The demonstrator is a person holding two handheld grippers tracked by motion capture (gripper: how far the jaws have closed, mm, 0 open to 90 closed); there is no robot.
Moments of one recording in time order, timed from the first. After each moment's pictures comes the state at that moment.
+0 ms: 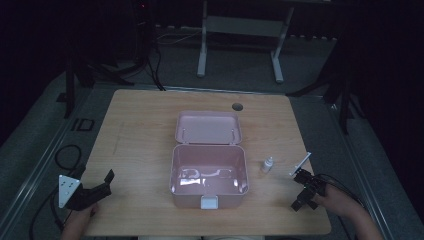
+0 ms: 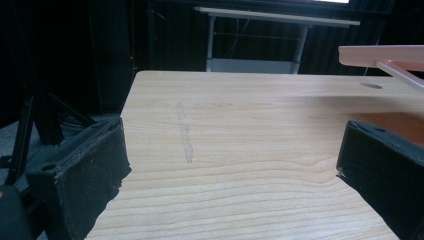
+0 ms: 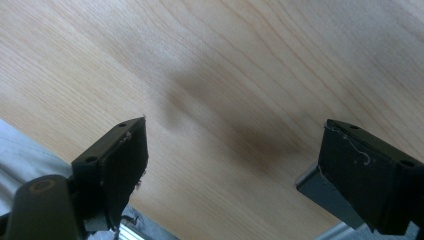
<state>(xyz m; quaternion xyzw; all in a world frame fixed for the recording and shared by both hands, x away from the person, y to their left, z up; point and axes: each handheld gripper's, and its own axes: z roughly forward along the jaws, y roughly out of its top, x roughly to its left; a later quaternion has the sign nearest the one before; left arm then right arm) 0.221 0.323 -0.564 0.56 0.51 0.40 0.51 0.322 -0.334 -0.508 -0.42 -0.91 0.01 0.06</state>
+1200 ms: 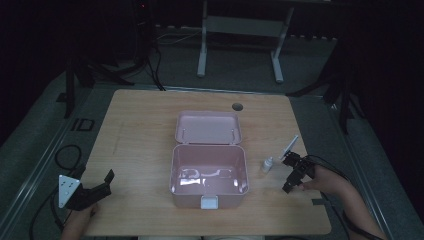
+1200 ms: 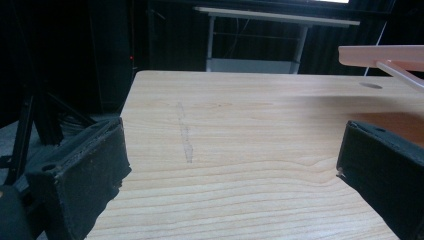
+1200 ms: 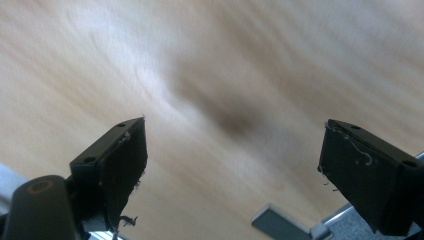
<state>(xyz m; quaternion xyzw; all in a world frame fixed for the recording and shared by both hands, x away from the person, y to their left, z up) 0.221 0.323 -0.564 0.56 0.51 0.40 0.51 0.370 -0.299 -0.486 -0.40 -0.91 0.02 0.03</state>
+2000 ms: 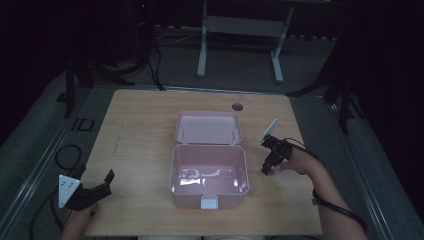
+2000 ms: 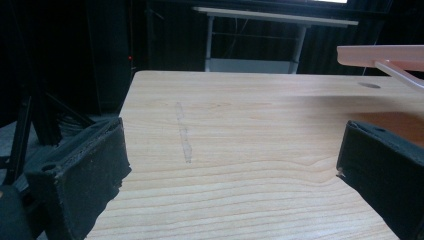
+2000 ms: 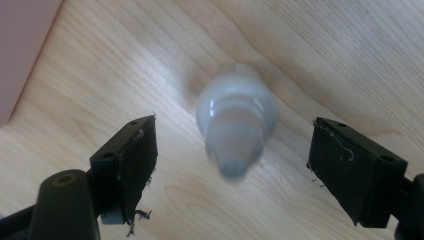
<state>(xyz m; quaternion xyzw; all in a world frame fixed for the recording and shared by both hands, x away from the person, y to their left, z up) 0.221 0.323 -0.564 0.56 0.51 0.40 0.51 0.425 -0.245 -0.491 -0.41 -0.91 0.01 0.05</state>
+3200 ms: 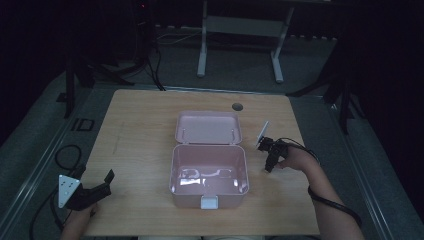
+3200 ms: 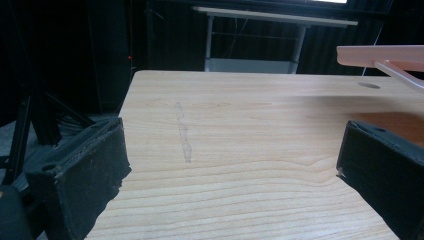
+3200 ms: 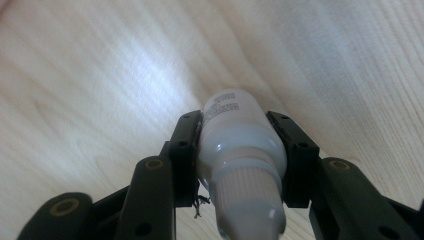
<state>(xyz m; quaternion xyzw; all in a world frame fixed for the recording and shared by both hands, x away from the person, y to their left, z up) 0.221 0.323 -0.564 0.56 0.51 0.40 0.51 0.422 -0.234 -0.493 -0.31 -0.95 0.04 0.00</state>
